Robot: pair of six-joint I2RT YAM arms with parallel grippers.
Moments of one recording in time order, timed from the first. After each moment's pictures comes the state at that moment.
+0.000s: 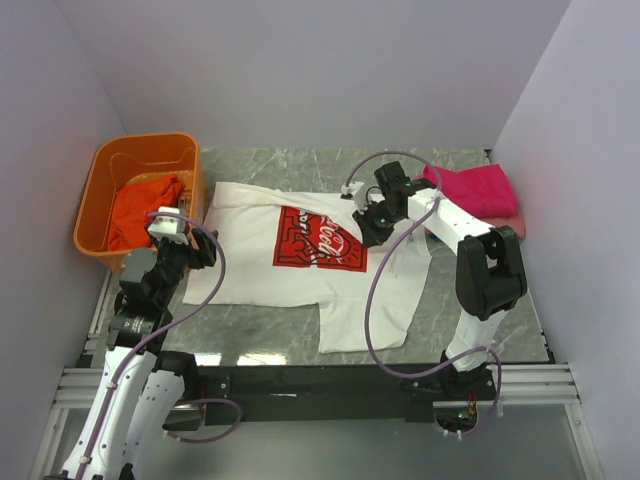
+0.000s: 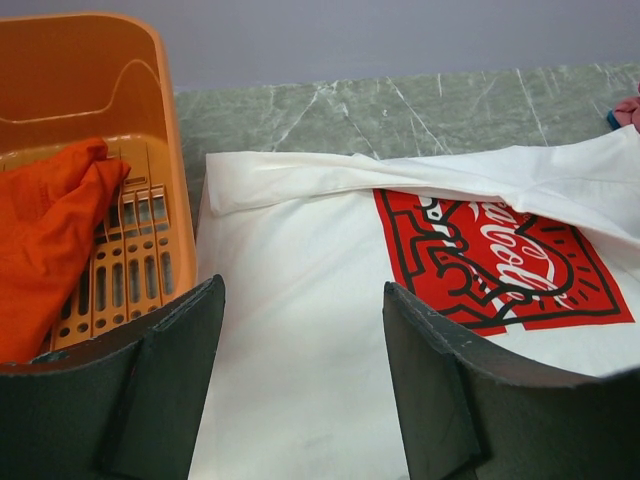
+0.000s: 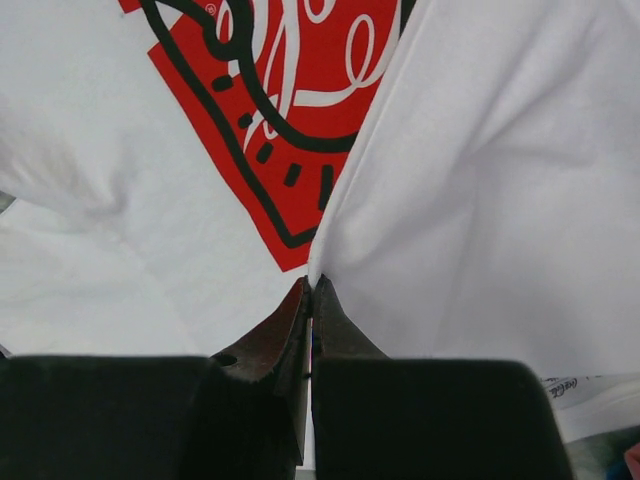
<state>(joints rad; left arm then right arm) -0.12 0.52 0.58 -0.14 0.08 -0.07 0.34 1.80 1.38 -0.77 -0.42 -0.51</state>
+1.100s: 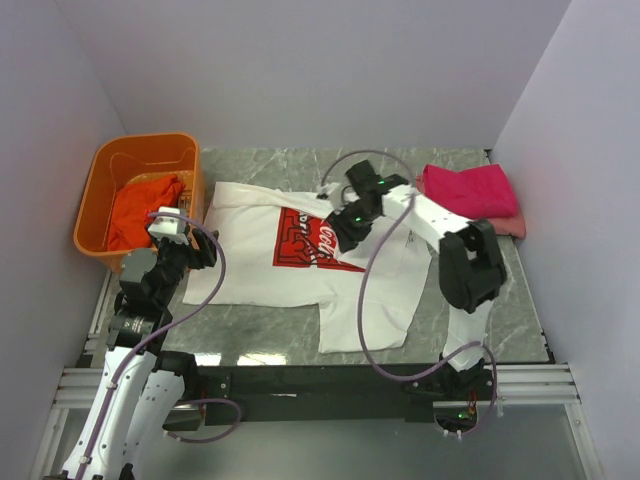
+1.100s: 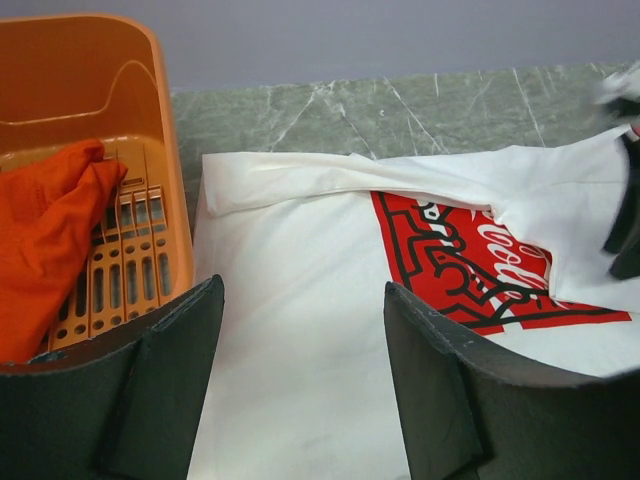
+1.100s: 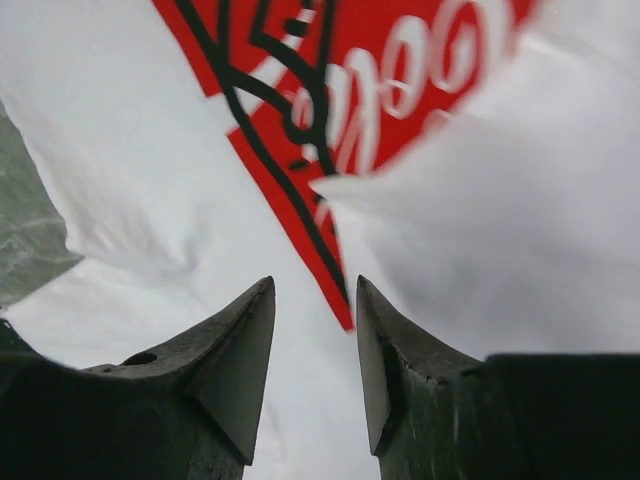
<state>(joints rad) -0.12 0.52 0.58 -0.14 0.09 -0.07 0.52 1.94 1.53 -0.81 -0.38 -0.37</state>
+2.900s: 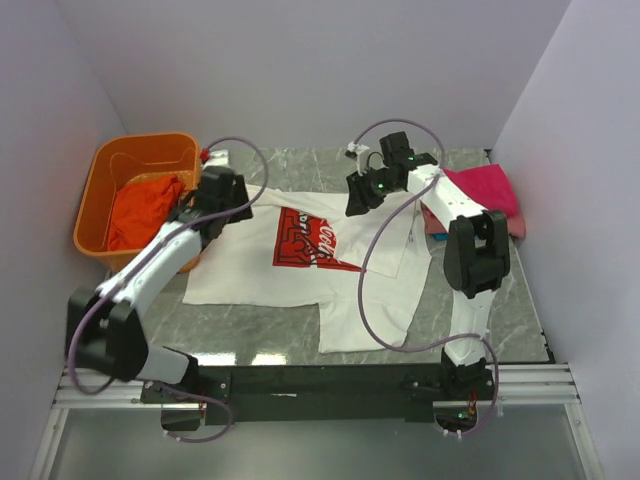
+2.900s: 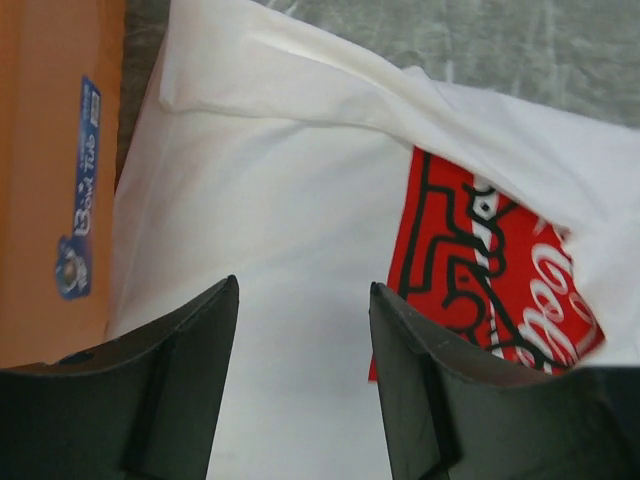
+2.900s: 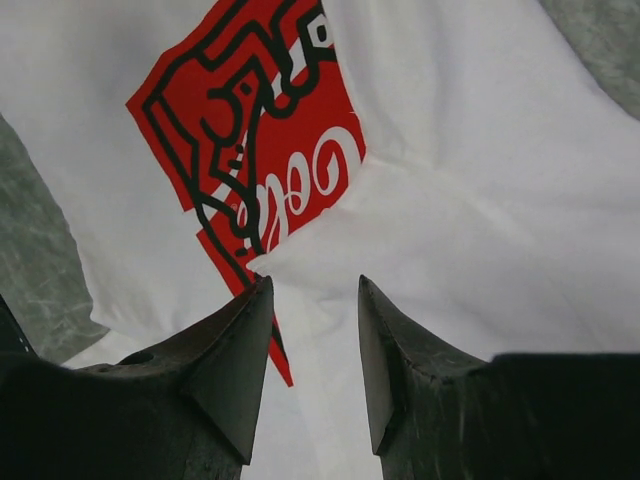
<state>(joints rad) -0.31 1.34 1.05 -0.32 -0.24 -0.38 0.29 2.01 1.70 -0.72 -0.64 -0.31</state>
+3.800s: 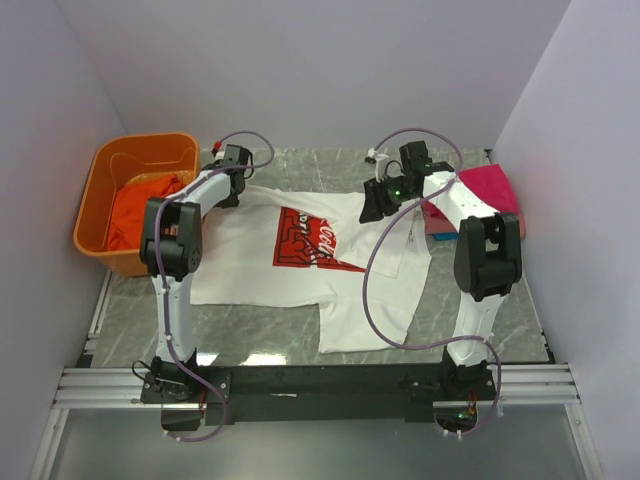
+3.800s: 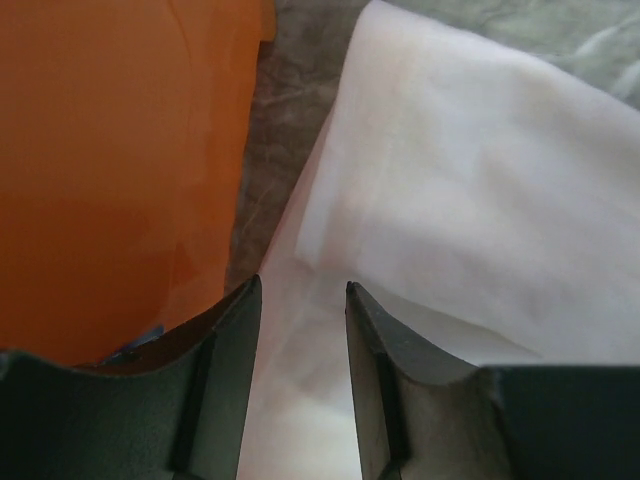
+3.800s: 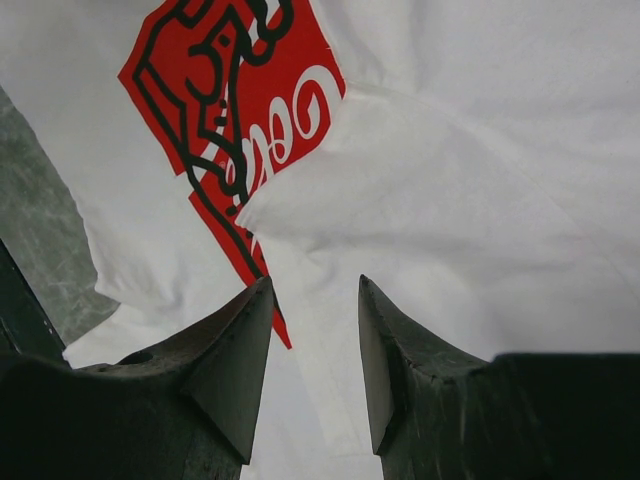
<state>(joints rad) -0.20 2.18 1.69 -0.55 -0.58 -0.26 0.18 1.94 1.55 -0.69 -0.71 -0.29</state>
